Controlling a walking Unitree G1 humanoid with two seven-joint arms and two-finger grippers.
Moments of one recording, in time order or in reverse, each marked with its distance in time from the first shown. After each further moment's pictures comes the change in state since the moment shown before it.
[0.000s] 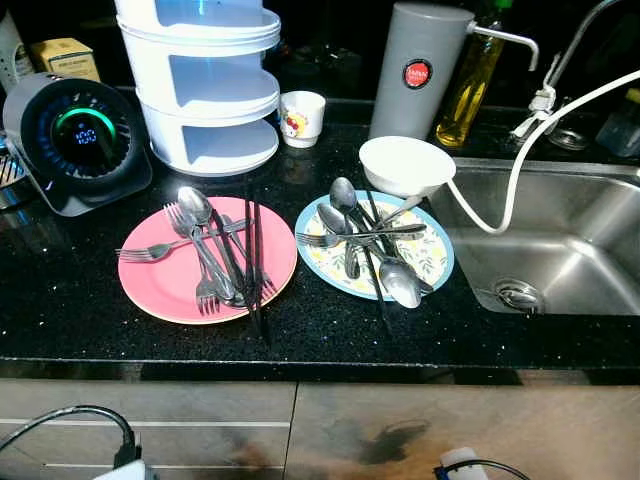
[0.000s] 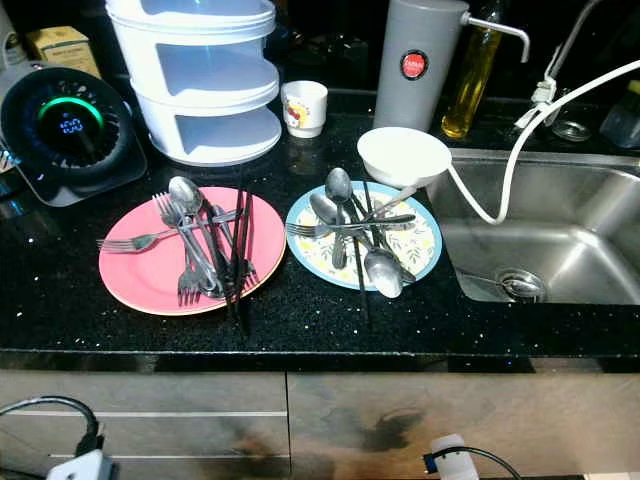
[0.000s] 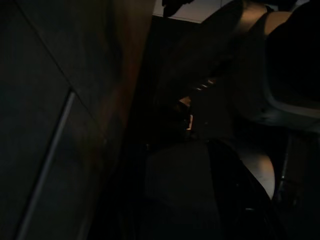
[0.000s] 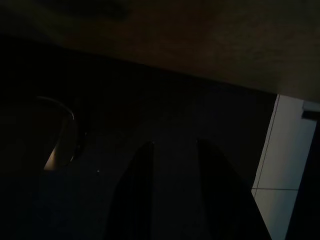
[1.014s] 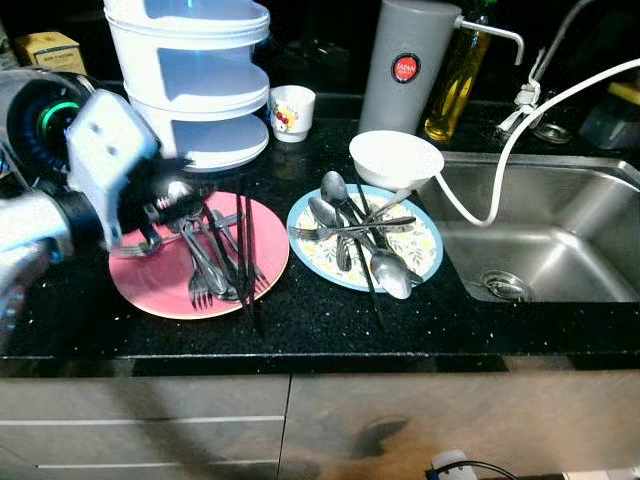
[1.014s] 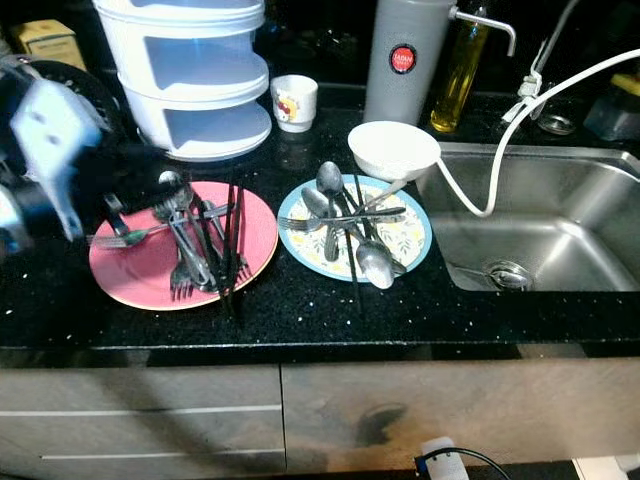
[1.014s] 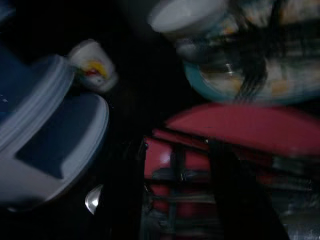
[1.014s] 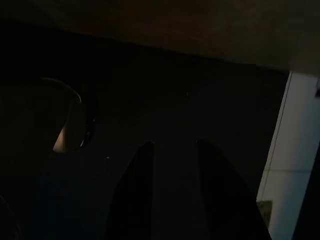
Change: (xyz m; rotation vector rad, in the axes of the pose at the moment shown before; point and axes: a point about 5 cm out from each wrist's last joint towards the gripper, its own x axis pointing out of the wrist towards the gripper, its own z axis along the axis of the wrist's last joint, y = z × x) left arm -0.066 0.183 0.161 0.302 -0.189 0.758; right arm -0.001 0.010 -0.007 0.044 0.035 0.013
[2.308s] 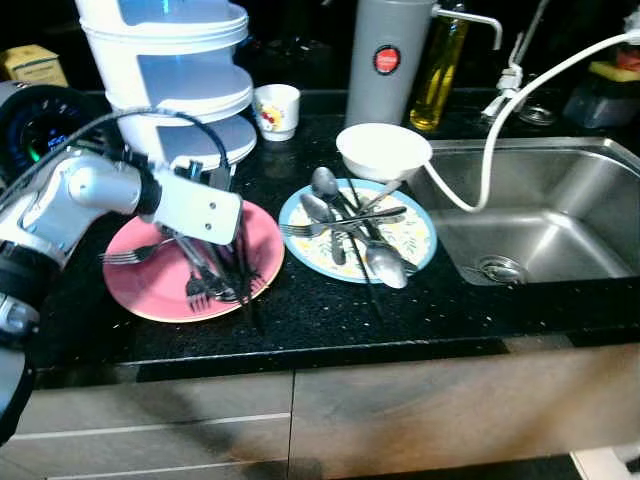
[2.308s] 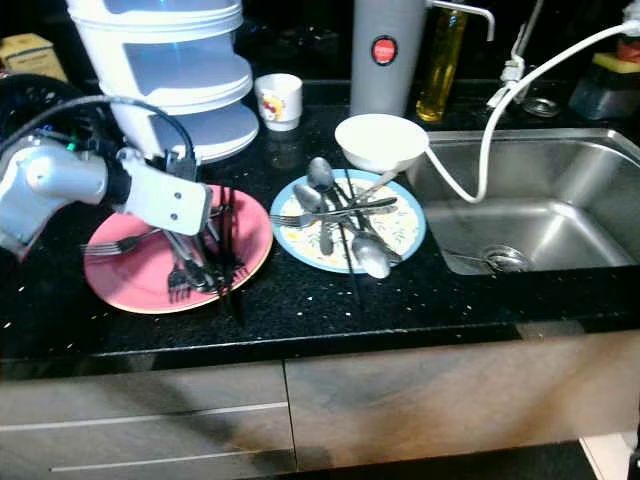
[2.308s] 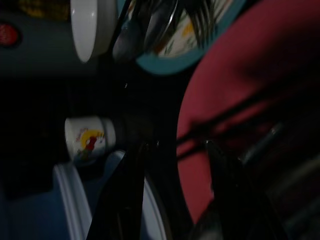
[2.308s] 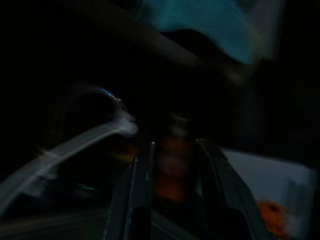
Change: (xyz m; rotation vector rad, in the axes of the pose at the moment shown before) left arm 0.059 0.026 0.012 0.840 0.071 -0.322; right arm -0.227 -0.229 0.278 0.261 -1.576 -0.792
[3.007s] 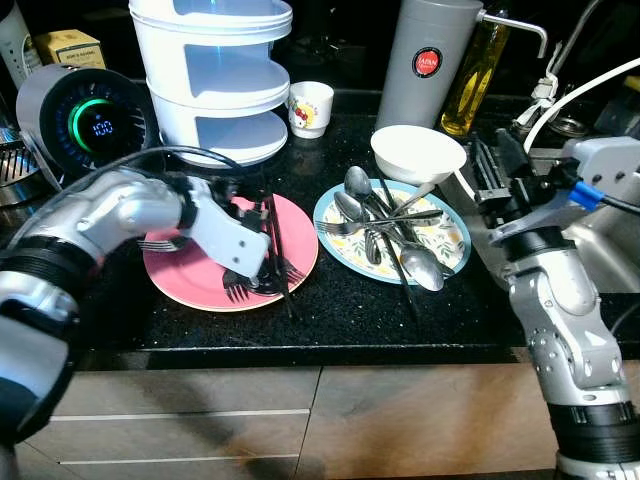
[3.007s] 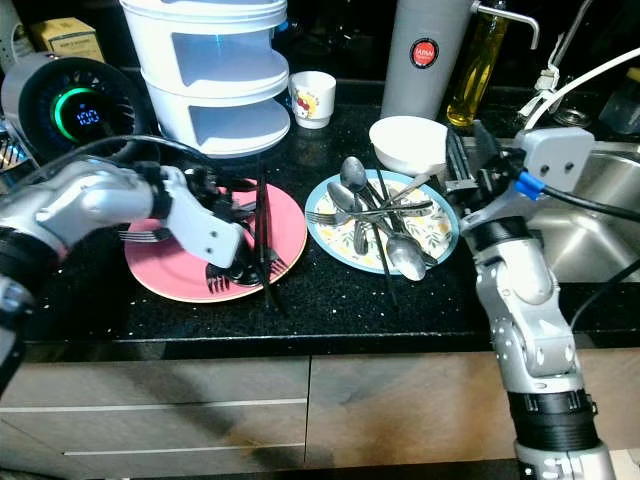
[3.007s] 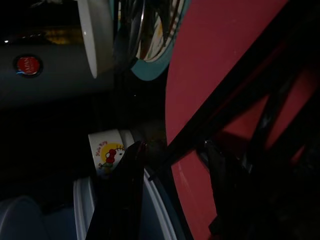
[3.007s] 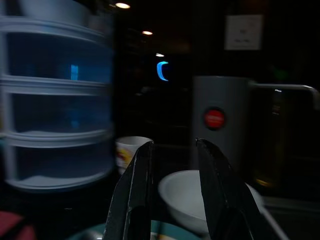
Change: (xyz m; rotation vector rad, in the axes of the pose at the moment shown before) left arm 0.050 -0.021 0.010 0.211 -0.041 0.104; right arm -0.059 0.158 0.056 0.601 0.124 0.631
